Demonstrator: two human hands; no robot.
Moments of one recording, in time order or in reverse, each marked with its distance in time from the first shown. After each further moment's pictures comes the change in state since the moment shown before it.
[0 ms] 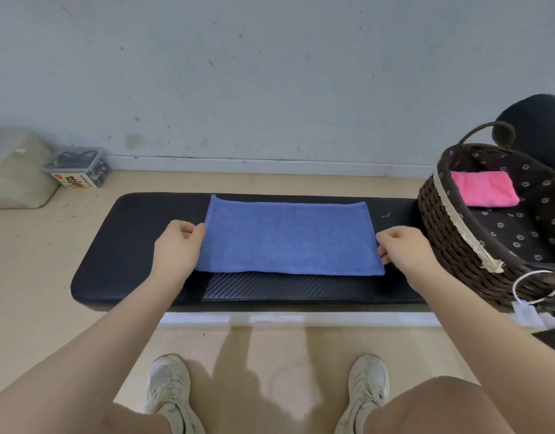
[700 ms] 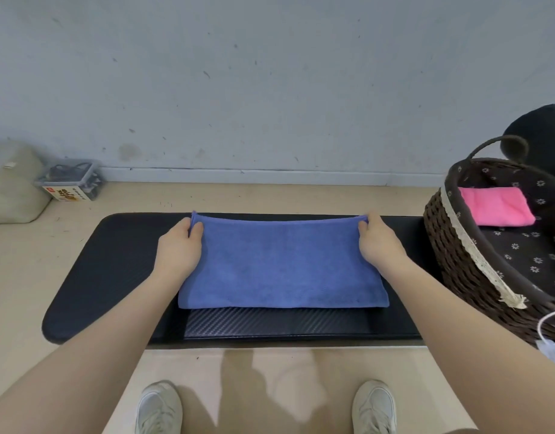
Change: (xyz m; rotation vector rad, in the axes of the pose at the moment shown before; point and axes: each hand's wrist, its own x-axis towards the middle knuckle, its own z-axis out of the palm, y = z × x) left_hand 0.052 0.012 0.026 0.077 -0.038 0.107; right_hand 0.056 -0.030 0.033 -0.286 -0.028 -0.097
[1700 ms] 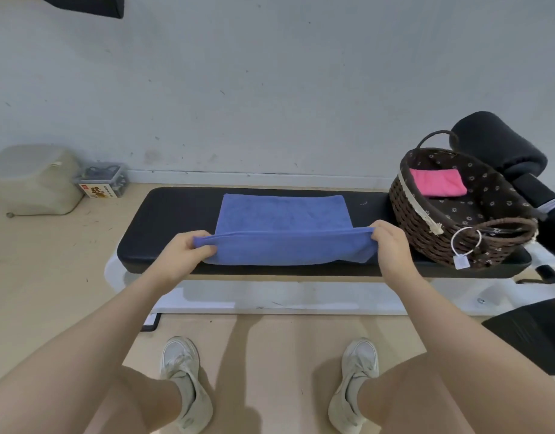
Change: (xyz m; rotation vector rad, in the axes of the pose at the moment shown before) left_hand -0.154 -0.022 -0.082 -0.213 -0.364 0.206; right_hand -0.166 0.038 -0.036 0.671 0.126 -0.183
